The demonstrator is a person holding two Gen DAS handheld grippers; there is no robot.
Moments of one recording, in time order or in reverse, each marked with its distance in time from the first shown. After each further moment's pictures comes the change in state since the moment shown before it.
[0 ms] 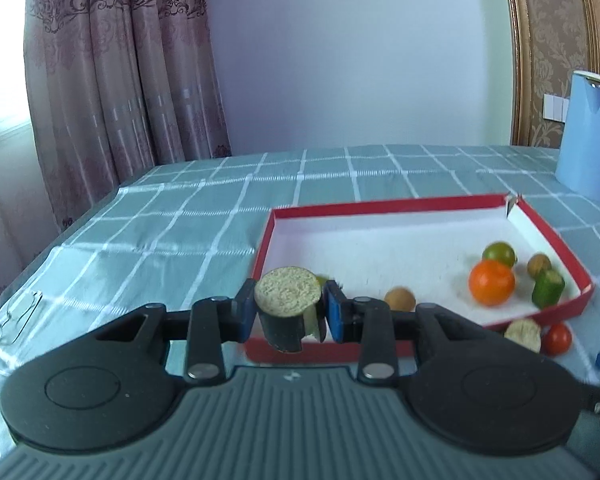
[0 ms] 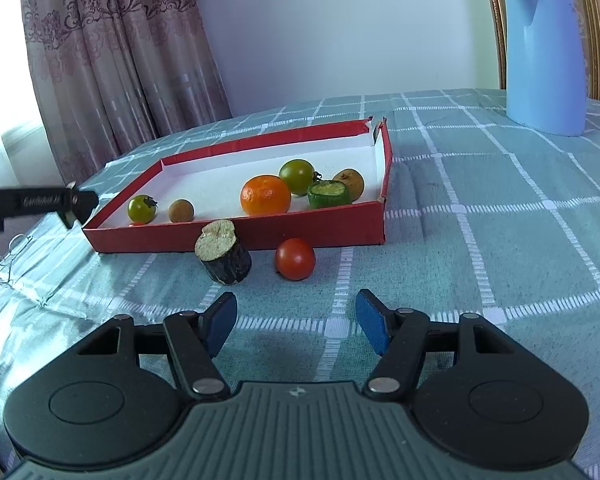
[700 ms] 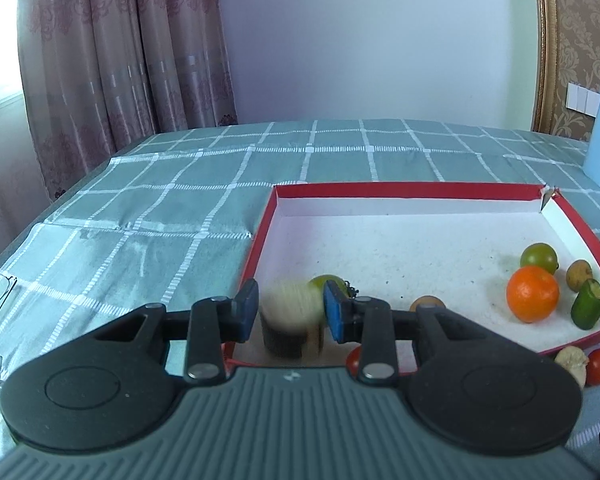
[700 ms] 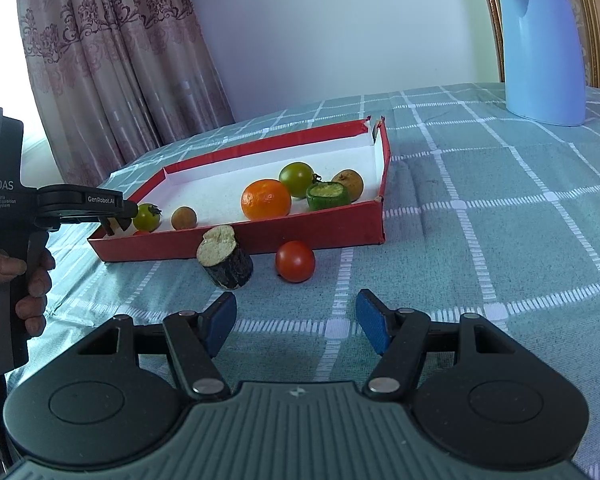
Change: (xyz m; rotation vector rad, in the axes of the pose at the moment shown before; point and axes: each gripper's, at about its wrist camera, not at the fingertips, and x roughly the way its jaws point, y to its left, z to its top) left arm 0.055 0.001 0.003 -0.035 0.084 0.026; right arm -0.001 -0.006 0.000 0.031 -0.007 0.023
